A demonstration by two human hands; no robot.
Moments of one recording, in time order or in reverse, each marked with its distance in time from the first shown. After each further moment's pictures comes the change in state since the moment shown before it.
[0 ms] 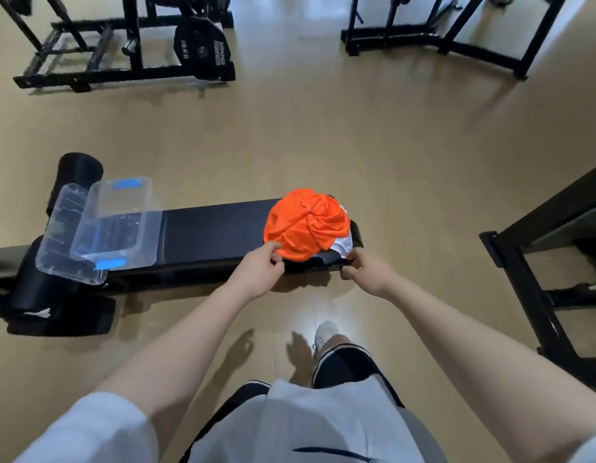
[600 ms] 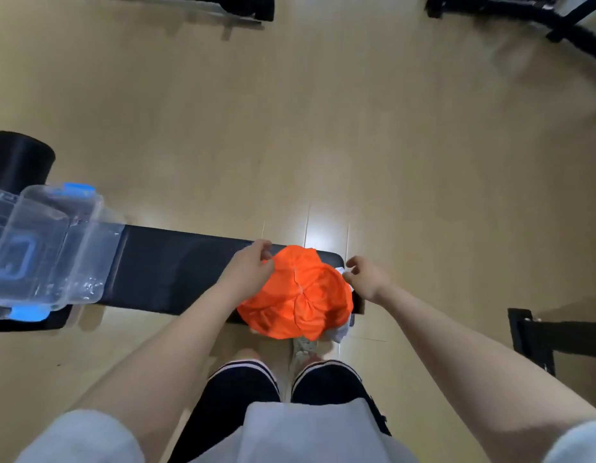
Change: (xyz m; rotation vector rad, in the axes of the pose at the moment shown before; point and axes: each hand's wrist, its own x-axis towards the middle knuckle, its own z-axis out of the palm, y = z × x) left_hand 0.321 0.021 -0.050 -0.156 0.032 -0.310; right_hand 0.347 -0.045 -0.124 -0.173 -0.234 0.057
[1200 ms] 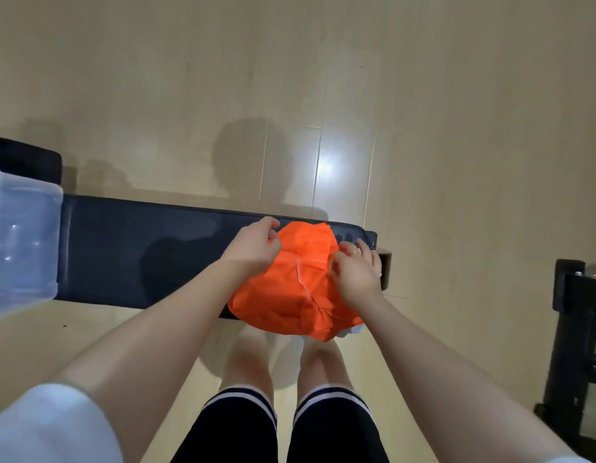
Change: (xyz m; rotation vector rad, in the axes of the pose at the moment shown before) left_hand 0.152 -0.049 0.062 0.105 -0.214 -0.166; right_hand 0.142 0.029 0.106 -0.281 0.005 -0.054
